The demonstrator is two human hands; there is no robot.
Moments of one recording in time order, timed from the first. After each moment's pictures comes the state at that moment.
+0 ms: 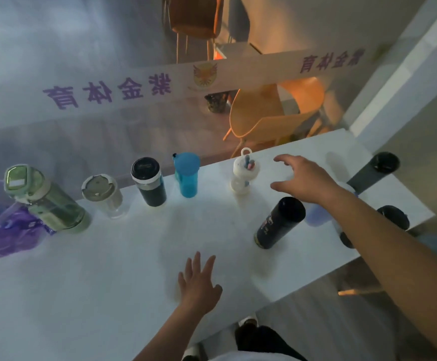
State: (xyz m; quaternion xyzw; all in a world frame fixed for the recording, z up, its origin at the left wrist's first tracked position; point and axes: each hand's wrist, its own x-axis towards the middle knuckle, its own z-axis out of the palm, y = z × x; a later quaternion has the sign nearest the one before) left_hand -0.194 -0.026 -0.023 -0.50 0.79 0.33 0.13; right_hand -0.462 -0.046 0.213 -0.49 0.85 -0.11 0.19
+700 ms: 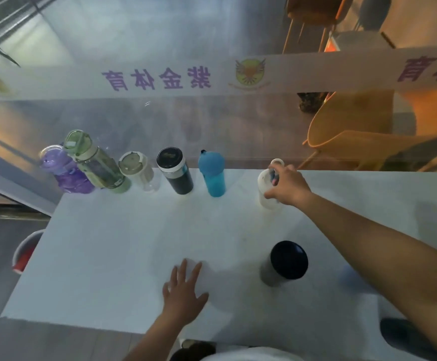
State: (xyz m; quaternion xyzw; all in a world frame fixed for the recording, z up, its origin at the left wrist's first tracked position) left_hand -0.239 0.003 -0.040 -0.70 0.64 0.29 0.14; right_hand -0.542 -0.201 0.071 -0.63 0.72 -0.11 0.28
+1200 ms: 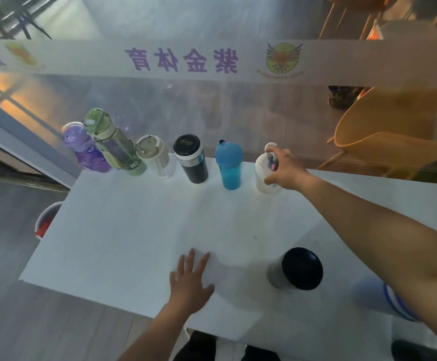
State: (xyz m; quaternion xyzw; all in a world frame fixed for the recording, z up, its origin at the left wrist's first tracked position) left_hand -0.249 0.003 -0.044 -0.72 0.61 0.31 0.11; right_hand -0.512 -0.255 0.057 -0.68 0.64 -0.13 0.33
